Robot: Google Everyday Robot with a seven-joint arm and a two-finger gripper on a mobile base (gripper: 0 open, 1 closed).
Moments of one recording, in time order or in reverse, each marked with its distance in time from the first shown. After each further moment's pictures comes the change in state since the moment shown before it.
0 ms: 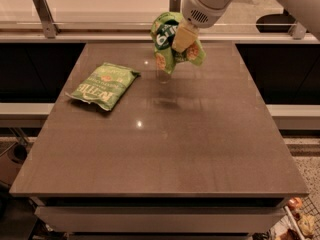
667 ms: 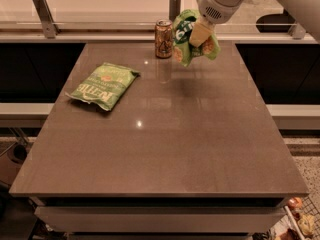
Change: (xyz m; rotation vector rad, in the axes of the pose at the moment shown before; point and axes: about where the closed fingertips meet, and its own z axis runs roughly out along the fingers) arm 0.041 -0.049 0.017 0.062 0.080 0.086
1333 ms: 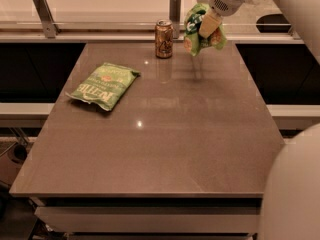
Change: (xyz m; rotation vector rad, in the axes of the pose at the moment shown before) arm 0.017 -0.058 0.034 0.025 0.030 0.061
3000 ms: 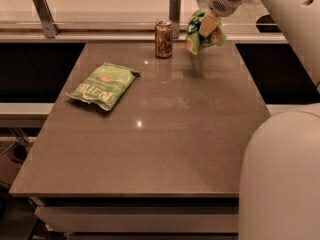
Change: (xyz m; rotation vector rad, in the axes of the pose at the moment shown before) arm -0.001 -0.017 0.028 -0.004 0.007 0.021
